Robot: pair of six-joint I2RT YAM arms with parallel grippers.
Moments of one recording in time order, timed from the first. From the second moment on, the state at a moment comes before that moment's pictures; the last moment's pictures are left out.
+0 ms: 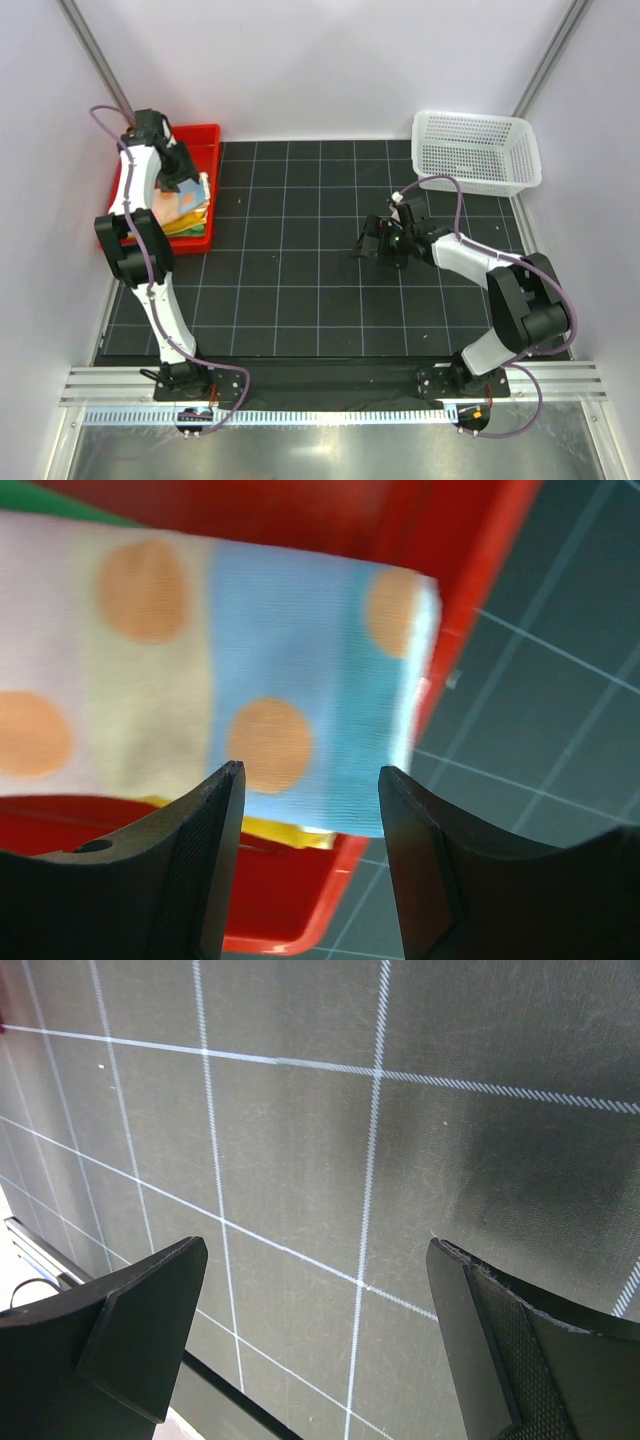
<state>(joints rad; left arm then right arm) 0.20 2.10 2.01 -0.95 0.05 -0.28 0.37 1.56 0.83 -0.16 -0.36 0.62</state>
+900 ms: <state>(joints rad) 0.06 2.12 1.93 -0.97 -0.04 -0.20 0.37 1.50 0.83 -0.21 -0.35 0.62</state>
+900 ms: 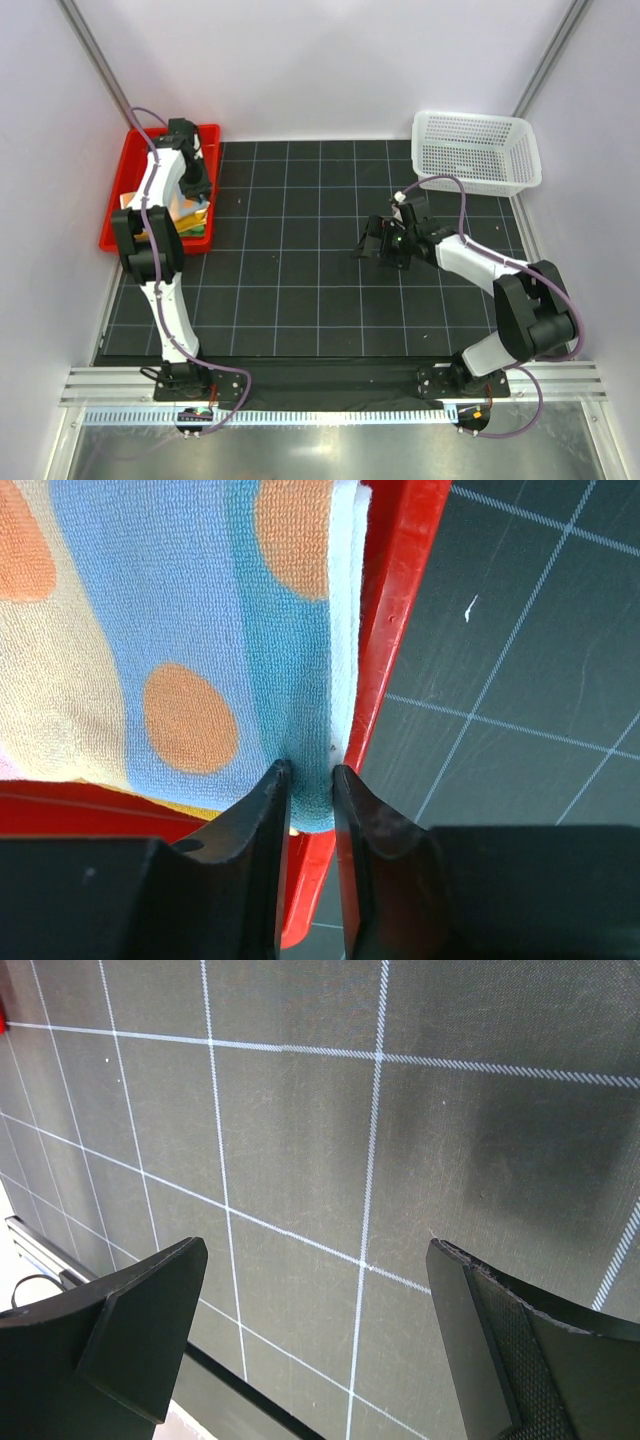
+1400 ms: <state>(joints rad) 0.05 2.06 1.87 -1.05 -0.09 -0.20 0.37 1.41 0.83 -0.26 -0.34 0.62</state>
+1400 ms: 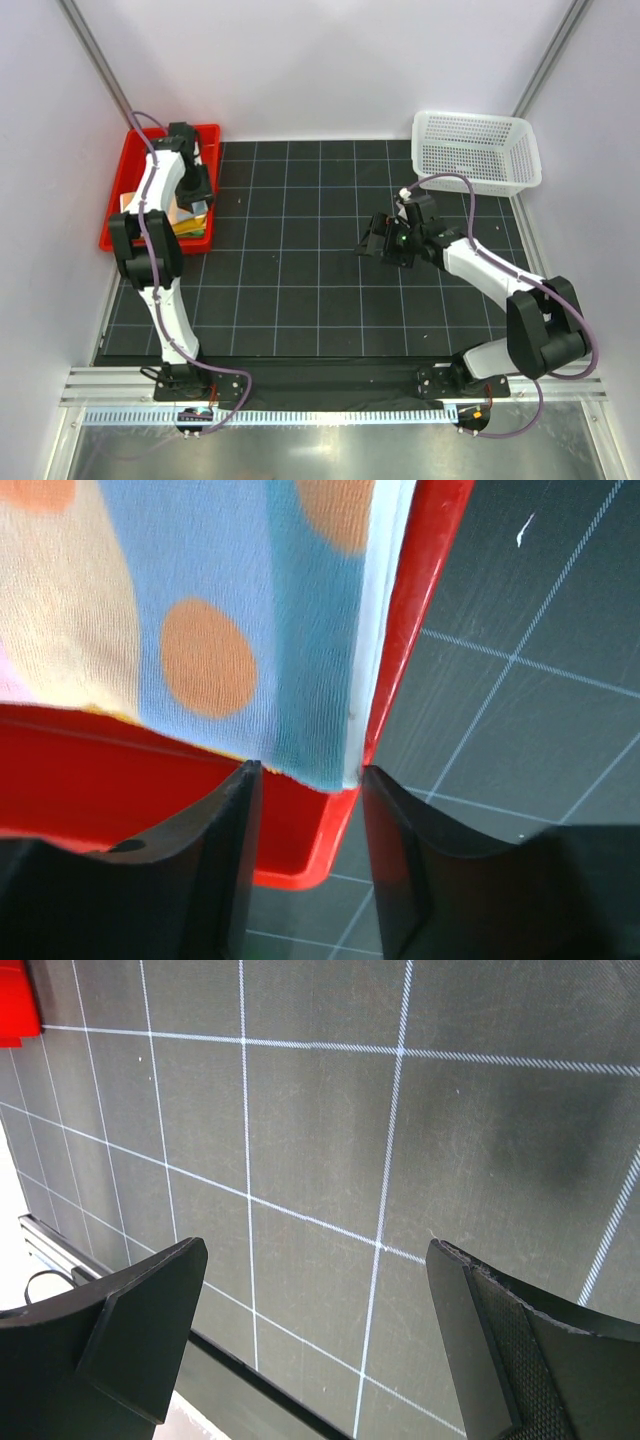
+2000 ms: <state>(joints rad) -0.22 1.44 1.52 -0.80 0.26 -0.31 0.37 1.18 0.94 -0.42 -0.16 0.58</state>
